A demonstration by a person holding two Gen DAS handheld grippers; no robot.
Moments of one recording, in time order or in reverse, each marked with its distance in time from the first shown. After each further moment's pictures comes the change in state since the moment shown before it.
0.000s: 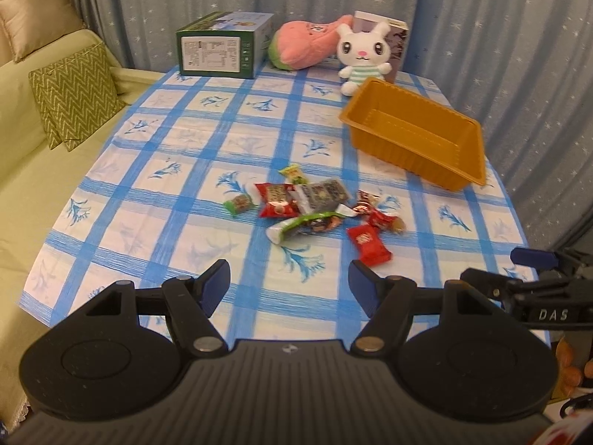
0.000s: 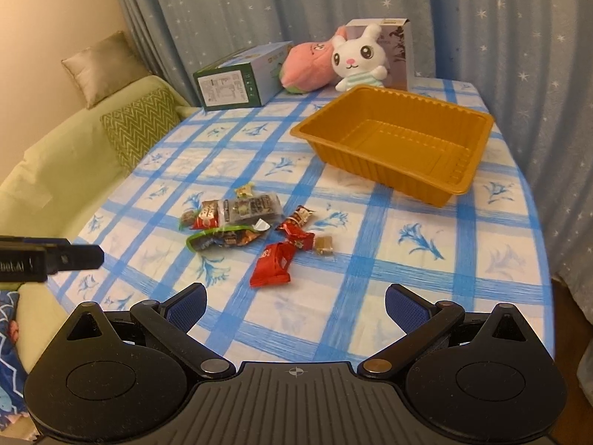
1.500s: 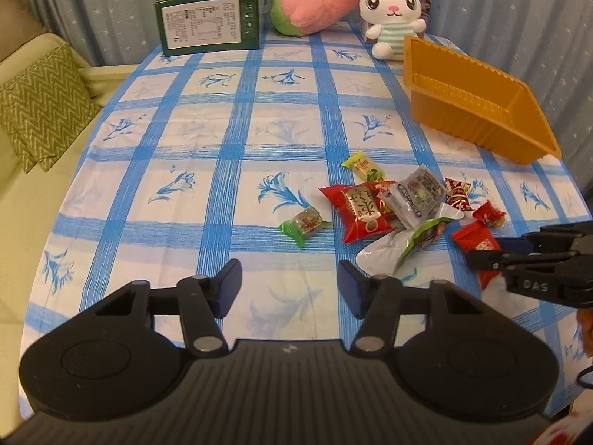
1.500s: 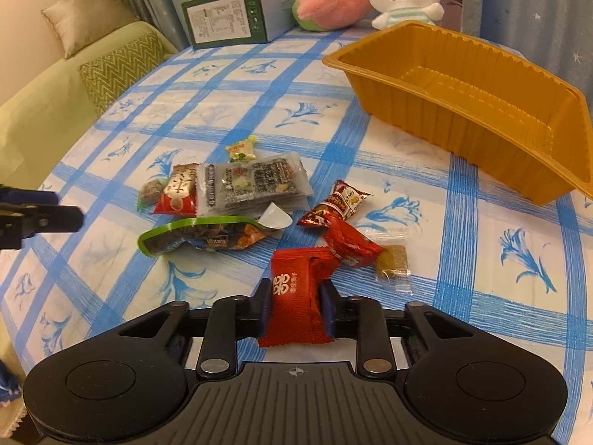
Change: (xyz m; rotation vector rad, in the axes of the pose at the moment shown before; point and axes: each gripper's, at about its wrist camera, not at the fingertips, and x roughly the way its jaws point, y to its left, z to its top) left arm 0.128 0.083 0.038 0.151 0.078 -0.049; right arm 0.161 0.026 0.019 -0.053 0.146 -0.050
